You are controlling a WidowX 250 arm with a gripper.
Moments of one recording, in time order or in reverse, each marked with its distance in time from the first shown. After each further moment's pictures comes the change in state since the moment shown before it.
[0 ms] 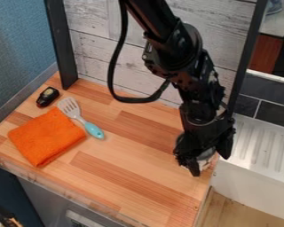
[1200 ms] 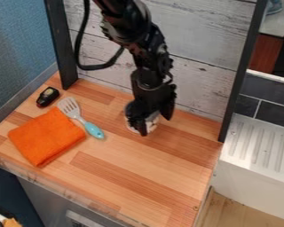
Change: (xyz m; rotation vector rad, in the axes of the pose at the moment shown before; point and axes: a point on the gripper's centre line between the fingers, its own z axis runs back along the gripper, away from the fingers) arm 0.117 0.040 0.014 0.099 -0.200 0.171
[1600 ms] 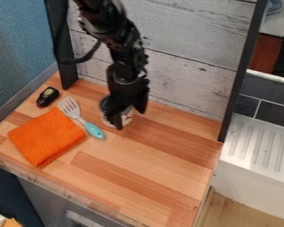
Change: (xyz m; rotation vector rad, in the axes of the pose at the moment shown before) arm 0.044 0.028 -0.002 0.057 -0.063 0.098
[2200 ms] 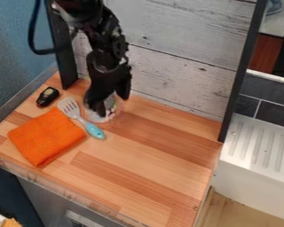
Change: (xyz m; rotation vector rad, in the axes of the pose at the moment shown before) arm 0.027 0.005 0.029 -0.050 -0.067 0.009
